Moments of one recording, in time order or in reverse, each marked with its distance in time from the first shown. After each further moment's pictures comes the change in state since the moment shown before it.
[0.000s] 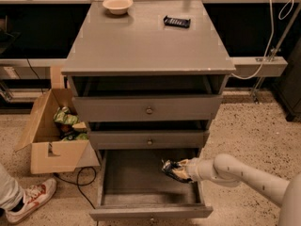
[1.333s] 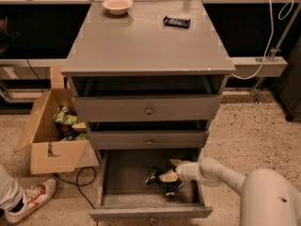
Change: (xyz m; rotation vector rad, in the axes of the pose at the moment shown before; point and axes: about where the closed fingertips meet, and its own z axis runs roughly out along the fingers) arm 0.047 -0.028 0.109 -0.009 -0.035 0.151
